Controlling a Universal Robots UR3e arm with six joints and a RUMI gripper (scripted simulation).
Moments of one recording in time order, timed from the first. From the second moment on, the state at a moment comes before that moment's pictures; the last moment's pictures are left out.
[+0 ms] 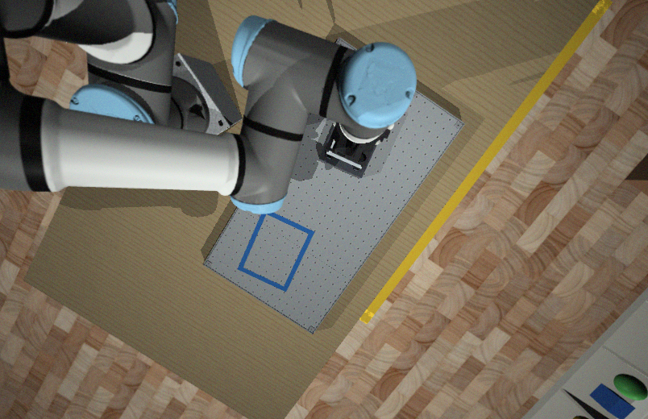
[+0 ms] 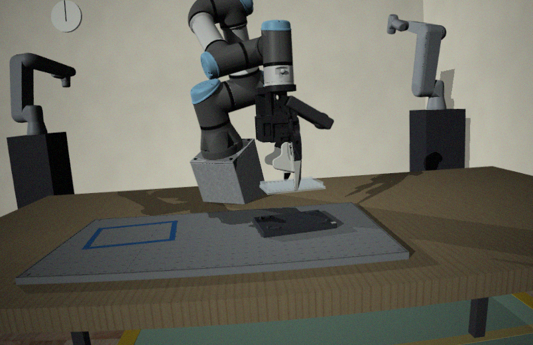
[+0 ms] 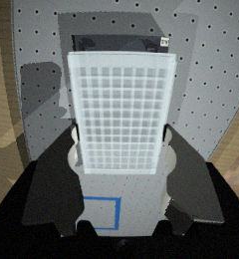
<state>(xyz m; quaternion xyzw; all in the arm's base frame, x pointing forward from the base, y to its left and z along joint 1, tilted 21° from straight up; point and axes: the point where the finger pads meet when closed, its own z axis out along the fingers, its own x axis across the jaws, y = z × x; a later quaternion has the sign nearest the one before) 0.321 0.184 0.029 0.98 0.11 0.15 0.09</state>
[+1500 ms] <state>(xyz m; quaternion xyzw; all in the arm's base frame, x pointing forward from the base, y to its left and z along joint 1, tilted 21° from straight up) 0.336 0.176 -0.018 0.98 0.11 0.15 0.09</state>
